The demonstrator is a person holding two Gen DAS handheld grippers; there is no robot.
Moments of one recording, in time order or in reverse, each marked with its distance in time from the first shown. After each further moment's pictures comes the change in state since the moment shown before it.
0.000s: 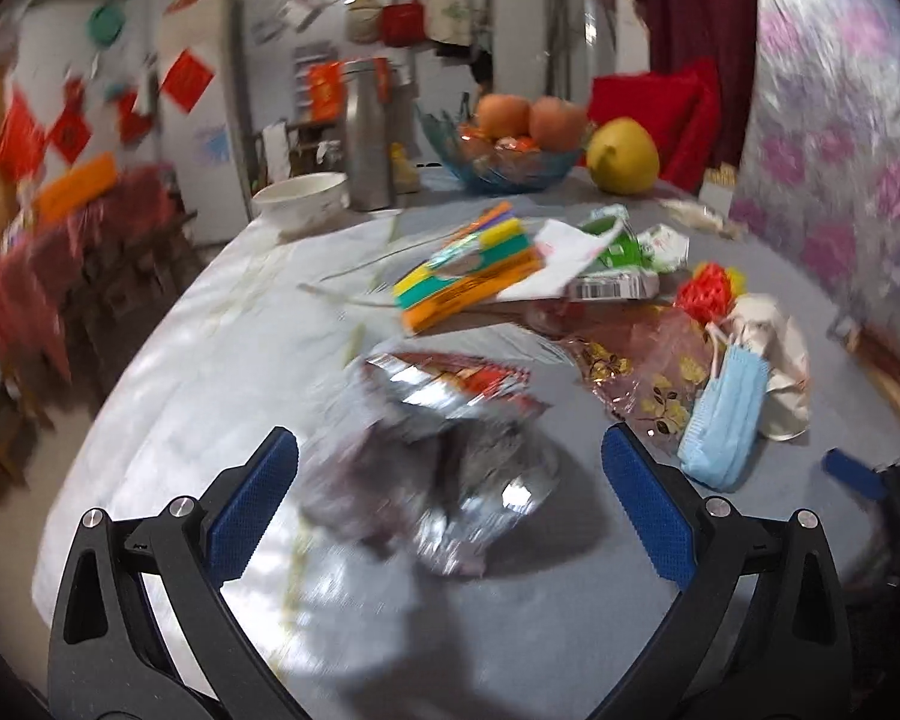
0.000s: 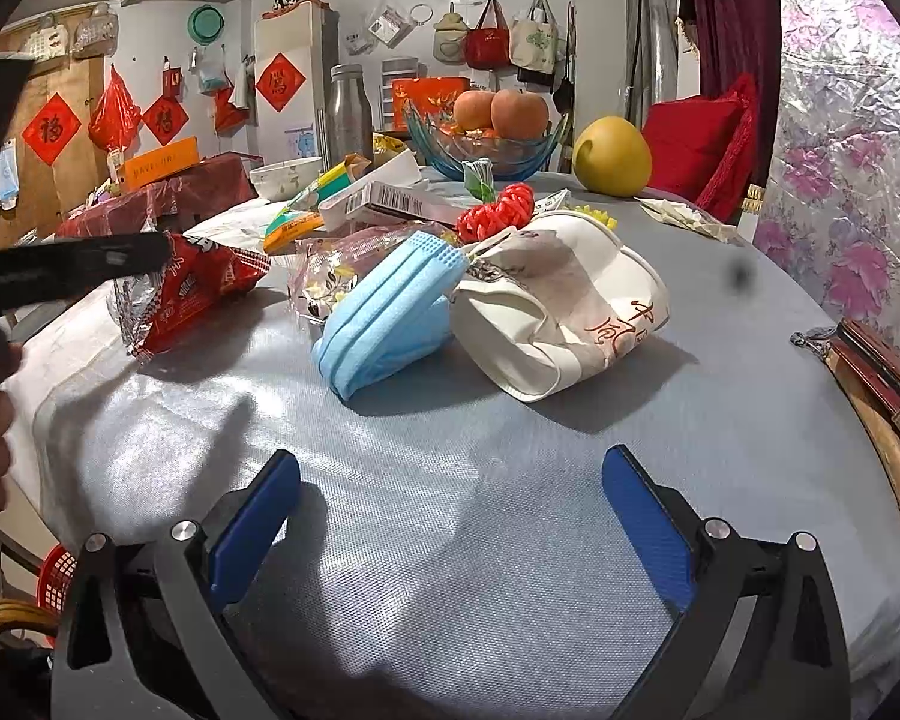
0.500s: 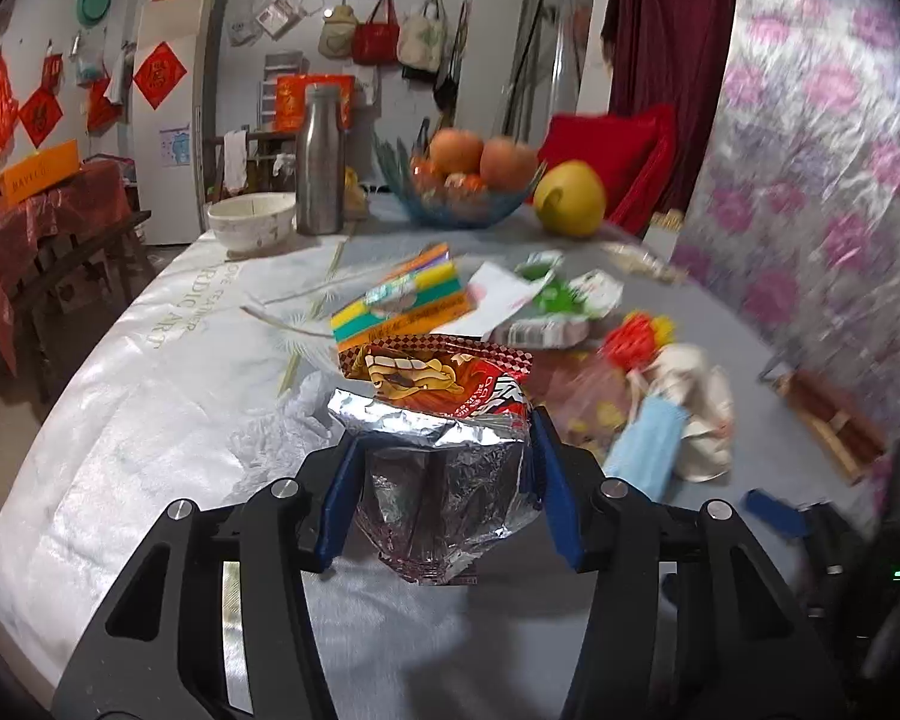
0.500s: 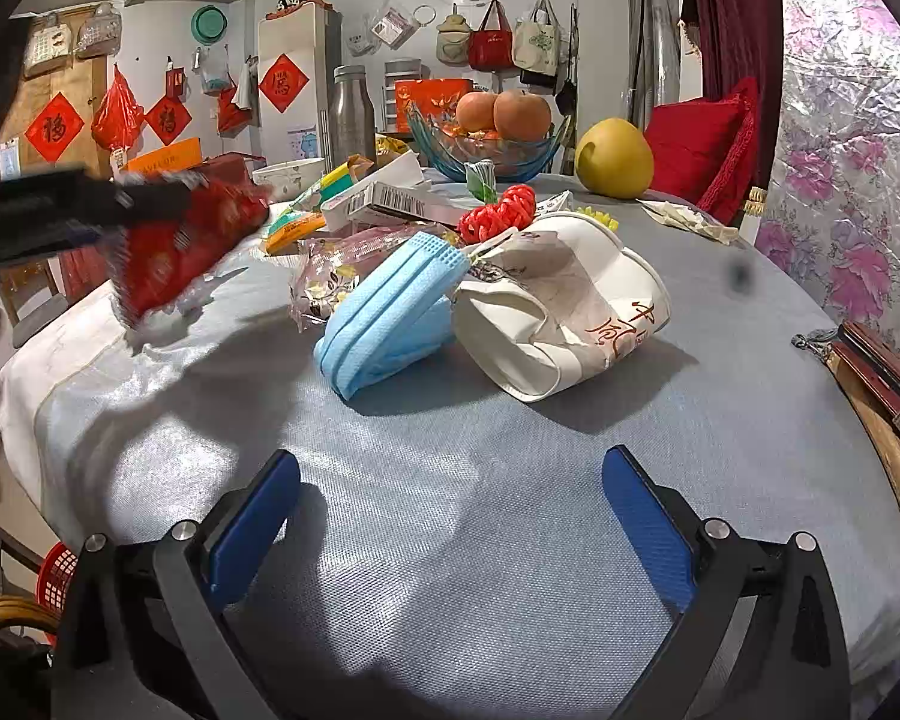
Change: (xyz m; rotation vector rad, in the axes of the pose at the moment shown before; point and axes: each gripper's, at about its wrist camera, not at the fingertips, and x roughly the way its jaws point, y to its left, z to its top) left arm -0.031 0.009 0.003 -0.097 -0.088 -0.184; right arm -0.001 -0.001 0.000 -0.006 -0.005 0.005
